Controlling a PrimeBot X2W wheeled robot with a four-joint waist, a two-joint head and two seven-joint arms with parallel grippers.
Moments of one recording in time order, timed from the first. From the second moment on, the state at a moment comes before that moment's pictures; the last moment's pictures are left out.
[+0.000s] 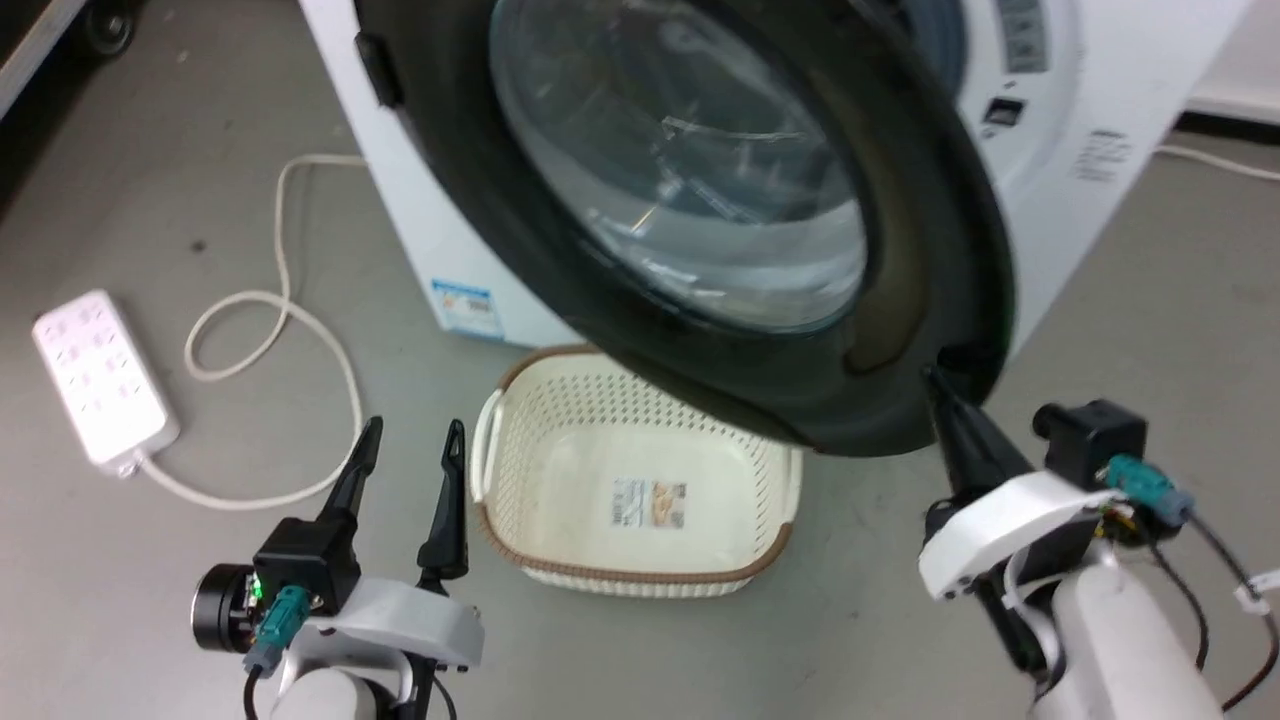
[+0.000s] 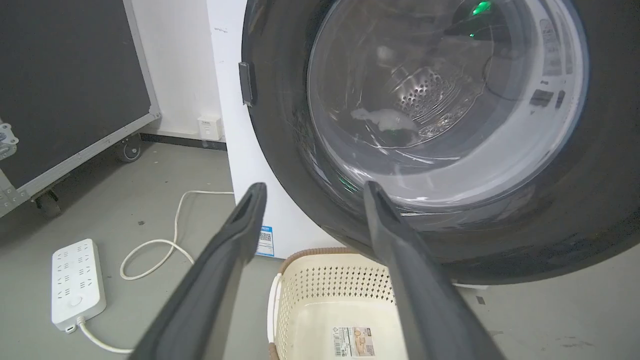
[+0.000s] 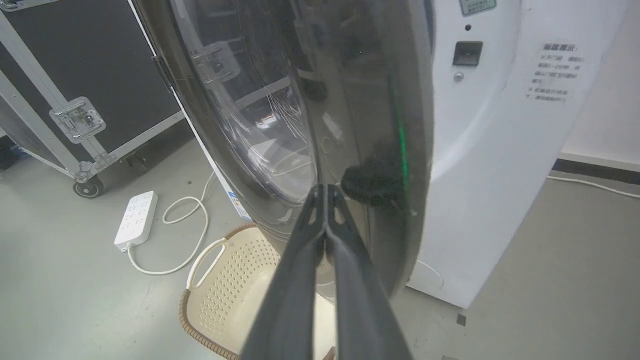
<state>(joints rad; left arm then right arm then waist) -0.16 0.20 -0.23 0.13 -0.29 0.10 -0.25 -0.33 -0.05 0.08 0.35 0.18 0.13 -0.11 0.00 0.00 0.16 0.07</state>
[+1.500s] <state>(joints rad) -0.20 0.14 -0.13 0.12 -0.23 0.02 -0.26 -0.52 -0.05 -0.26 0.11 0.03 0.13 -0.19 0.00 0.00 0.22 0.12</state>
